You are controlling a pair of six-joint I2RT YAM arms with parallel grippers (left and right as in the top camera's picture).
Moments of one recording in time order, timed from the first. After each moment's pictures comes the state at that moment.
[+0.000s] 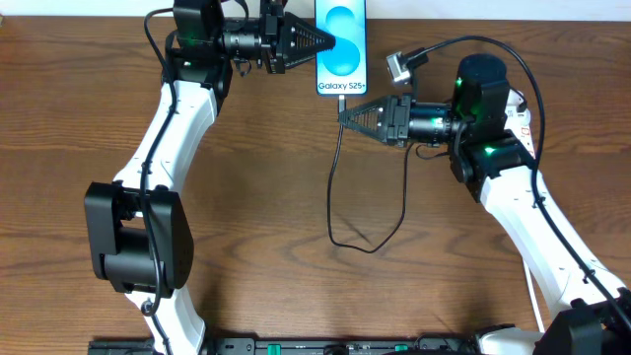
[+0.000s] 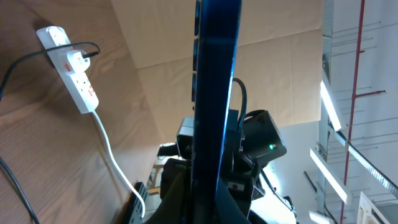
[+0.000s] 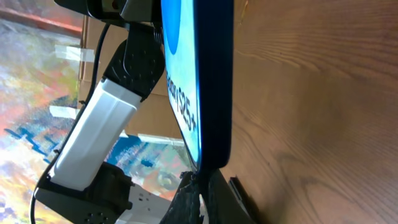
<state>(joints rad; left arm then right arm) -0.14 1.95 1.62 0.34 1.46 -1.32 0.25 1.50 1.12 0.05 -1.16 0.95</state>
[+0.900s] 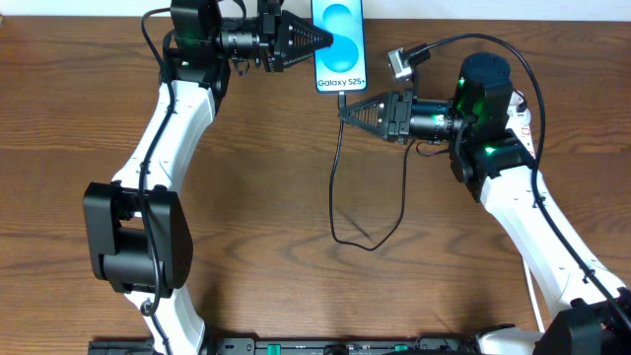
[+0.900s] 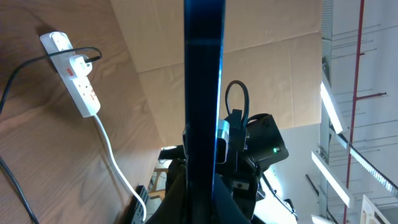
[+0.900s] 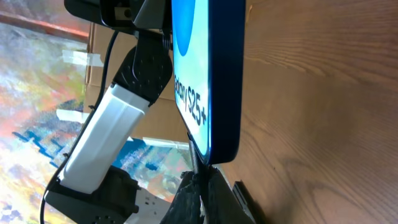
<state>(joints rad) -0.14 1.95 1.62 0.34 1.46 -1.32 0.24 1.50 1.12 0.11 -1.16 1.01</state>
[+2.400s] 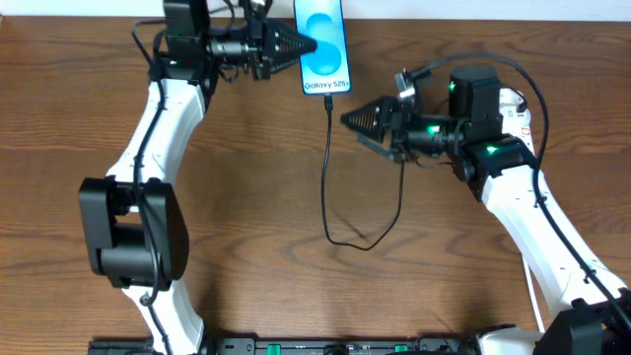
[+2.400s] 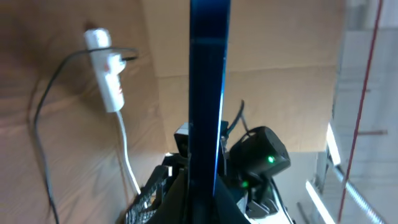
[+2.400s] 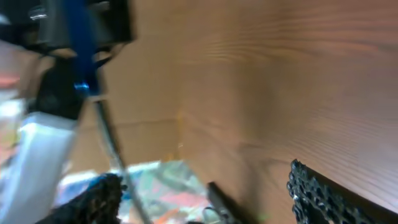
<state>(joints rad) -0.09 1.99 1.62 0.03 1.42 -1.11 0.24 1.50 1.12 -0.32 -0.93 0.86</state>
